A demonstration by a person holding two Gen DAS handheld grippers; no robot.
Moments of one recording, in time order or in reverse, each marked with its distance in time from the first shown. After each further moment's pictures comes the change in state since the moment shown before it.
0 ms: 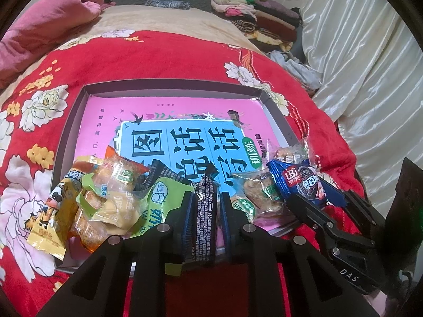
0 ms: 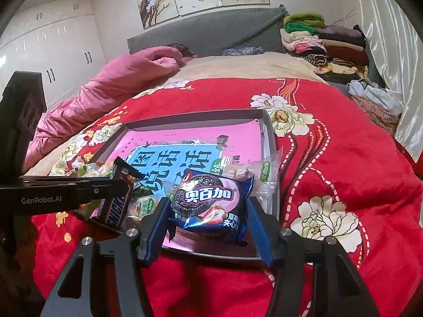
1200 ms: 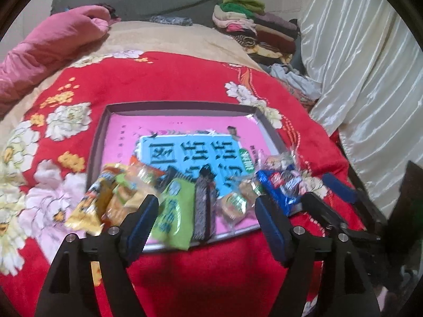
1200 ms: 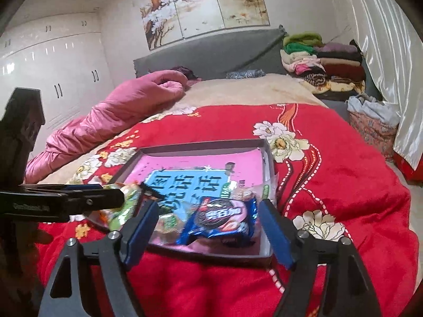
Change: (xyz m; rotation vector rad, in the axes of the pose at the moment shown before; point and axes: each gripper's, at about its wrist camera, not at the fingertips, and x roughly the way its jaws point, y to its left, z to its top) left arm -0.056 -0.003 -0.014 0.018 -0.086 0.052; right arm -0.049 0.015 0.003 0.000 -0.140 0.019
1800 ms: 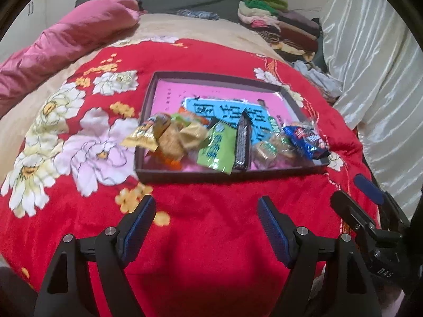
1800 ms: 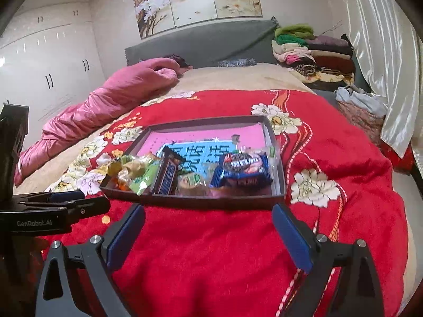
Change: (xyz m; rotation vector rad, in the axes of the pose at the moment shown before) left arm -0.041 0.025 -0.067 -0.068 0.025 0.109; right arm -0.038 0.043 -0.034 0.014 0.080 -0.081
